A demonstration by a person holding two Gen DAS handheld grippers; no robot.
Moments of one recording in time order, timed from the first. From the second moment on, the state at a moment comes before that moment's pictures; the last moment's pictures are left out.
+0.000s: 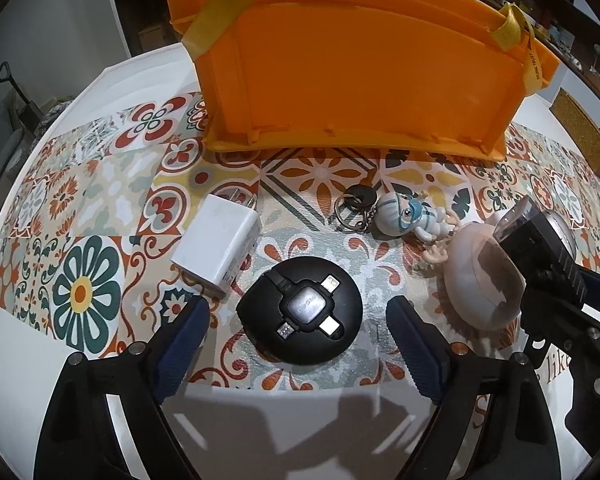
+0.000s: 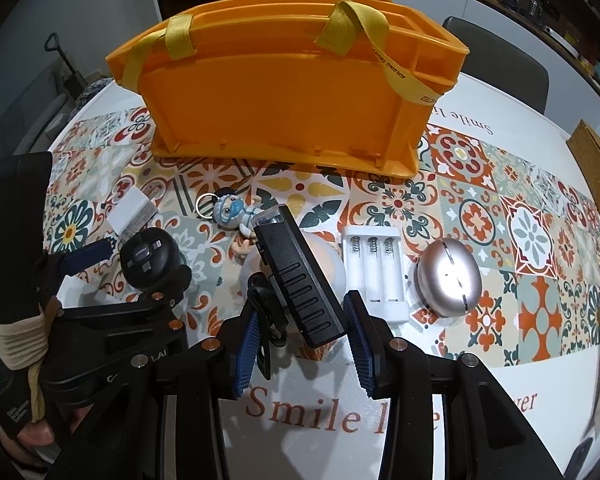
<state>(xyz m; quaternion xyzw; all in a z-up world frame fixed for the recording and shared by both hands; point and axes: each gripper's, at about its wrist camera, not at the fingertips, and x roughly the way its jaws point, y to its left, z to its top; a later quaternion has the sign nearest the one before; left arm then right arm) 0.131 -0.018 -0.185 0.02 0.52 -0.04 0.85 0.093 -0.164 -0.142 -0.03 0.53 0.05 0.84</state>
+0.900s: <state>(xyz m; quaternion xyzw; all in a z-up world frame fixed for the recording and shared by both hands) 0.124 -0.008 -0.158 0.02 0.51 -0.07 0.86 0.089 -0.162 -0.137 0.00 0.53 0.03 0.85</state>
